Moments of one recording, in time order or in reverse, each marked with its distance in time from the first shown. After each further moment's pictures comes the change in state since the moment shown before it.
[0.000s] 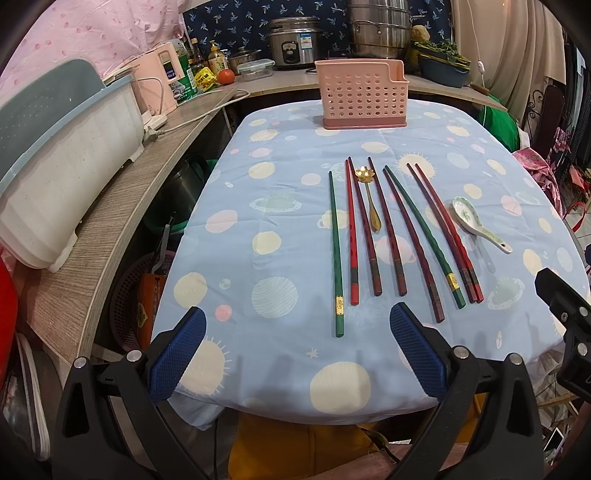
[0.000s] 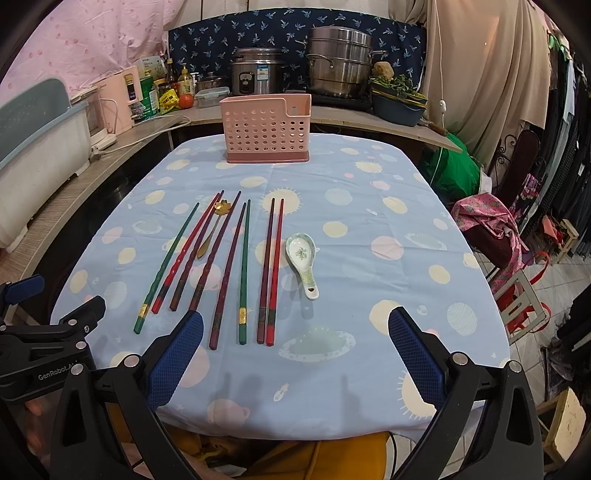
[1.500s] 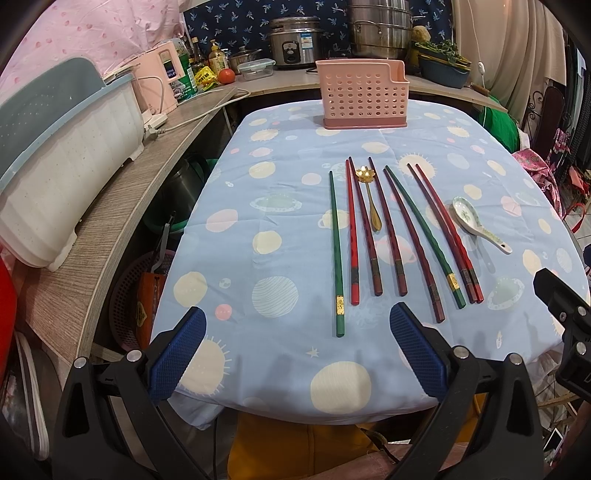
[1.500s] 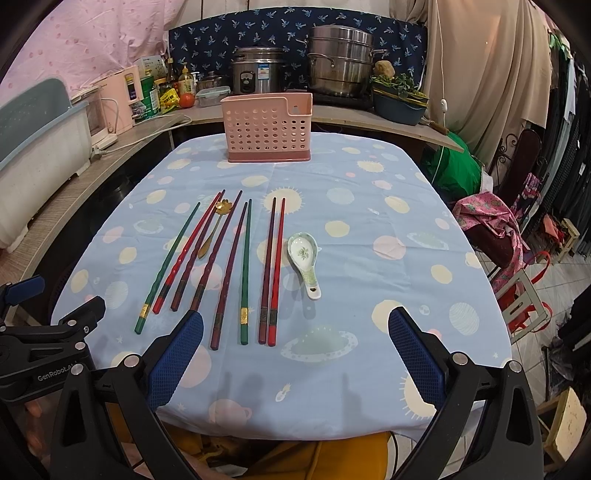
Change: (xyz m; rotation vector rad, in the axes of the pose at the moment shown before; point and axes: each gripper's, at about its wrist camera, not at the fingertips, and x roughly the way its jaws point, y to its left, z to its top) left arm -0.004 -0.001 0.000 -0.003 0.001 -0.002; right arm 0.000 0.001 0.000 0.002 0.003 0.002
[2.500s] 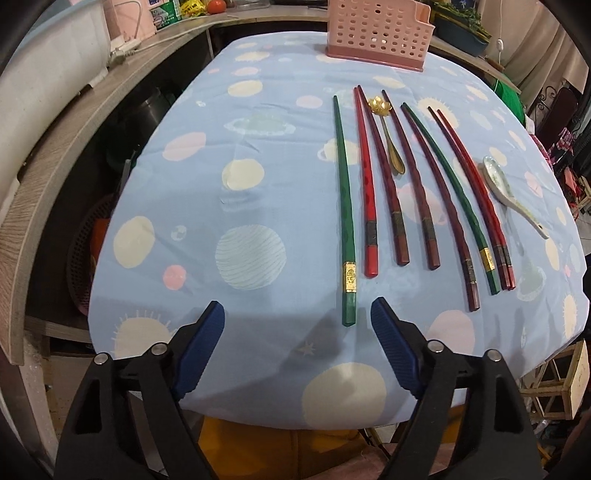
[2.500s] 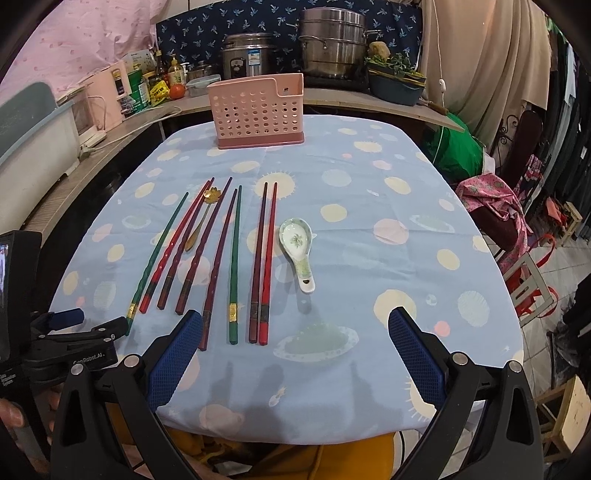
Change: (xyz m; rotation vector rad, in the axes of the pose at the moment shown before) left arm 0.086 0.008 -0.011 -0.079 0.236 -0.123; right arm 0.026 -0.010 0.001 0.044 0.062 0.013
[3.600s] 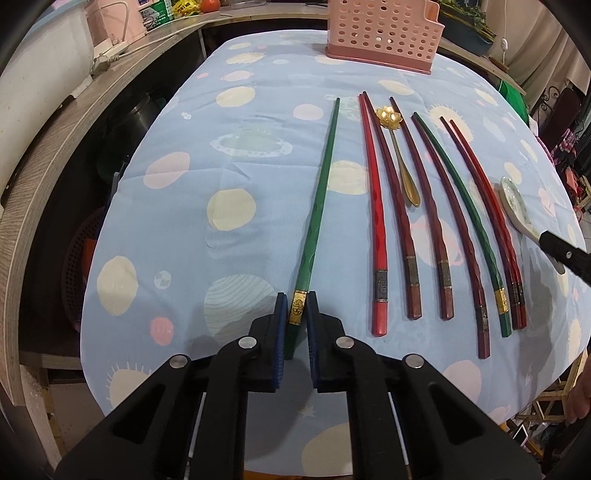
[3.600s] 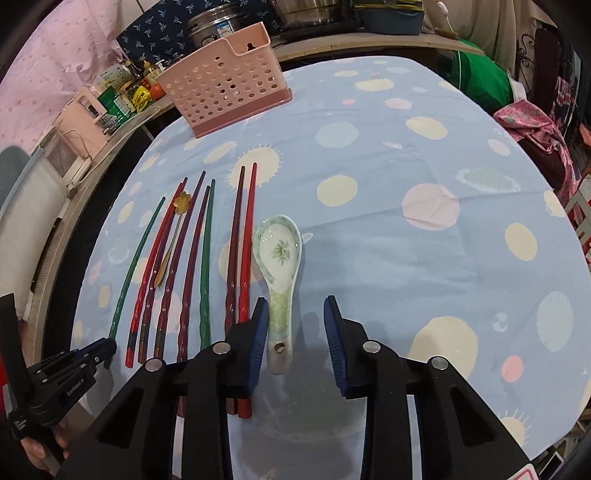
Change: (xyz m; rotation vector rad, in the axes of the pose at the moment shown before) left arm 0.021 -0.001 0.029 0.002 0.009 0.000; right arm 0.104 -0.044 0.029 0.199 0.171 0.214
